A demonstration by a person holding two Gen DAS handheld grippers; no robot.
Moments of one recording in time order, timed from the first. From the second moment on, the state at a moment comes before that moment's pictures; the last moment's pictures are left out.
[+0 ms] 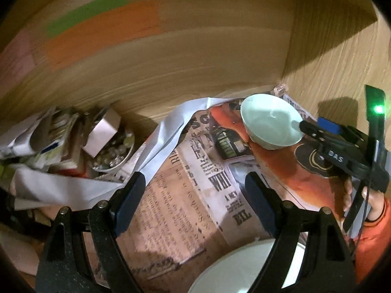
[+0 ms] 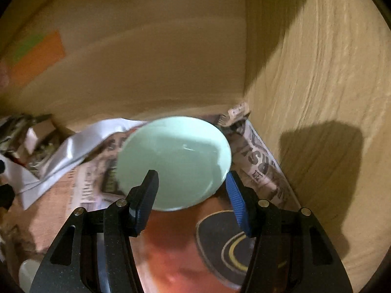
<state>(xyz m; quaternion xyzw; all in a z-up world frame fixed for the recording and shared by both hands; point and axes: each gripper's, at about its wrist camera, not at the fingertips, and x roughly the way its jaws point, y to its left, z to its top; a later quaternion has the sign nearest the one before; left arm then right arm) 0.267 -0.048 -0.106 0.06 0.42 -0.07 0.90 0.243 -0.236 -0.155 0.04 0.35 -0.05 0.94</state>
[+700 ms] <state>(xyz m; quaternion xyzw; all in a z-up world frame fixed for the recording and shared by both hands) 0.332 -0.079 -0.145 0.08 0.44 -0.08 0.89 0.248 -0.241 -0.181 0.07 0.39 0.02 0.92</state>
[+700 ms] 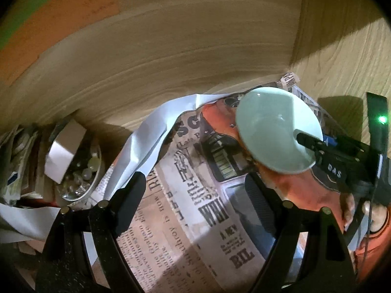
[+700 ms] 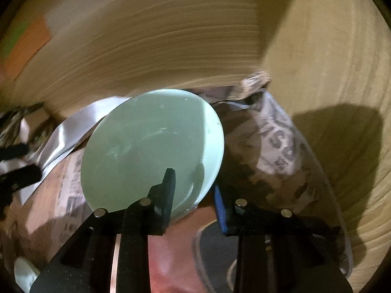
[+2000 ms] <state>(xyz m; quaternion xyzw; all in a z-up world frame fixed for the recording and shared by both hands) 0.347 -0.079 -0.174 0.08 0.51 -0.09 0.85 0.230 -0.194 -0.156 0.03 0.38 0.12 0.92</state>
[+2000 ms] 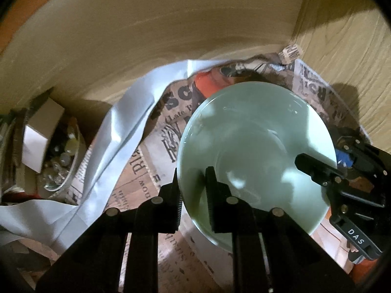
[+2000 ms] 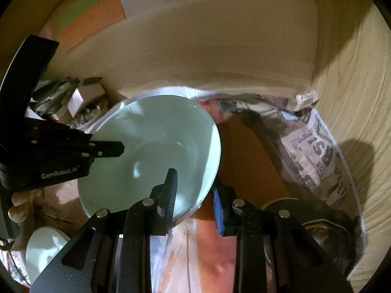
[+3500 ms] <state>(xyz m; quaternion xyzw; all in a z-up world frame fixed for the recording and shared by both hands) 0.167 0.011 -0.082 0.01 0.38 -0.06 0.92 0.118 -0.100 -0.086 0.00 0.26 0.19 0.95</state>
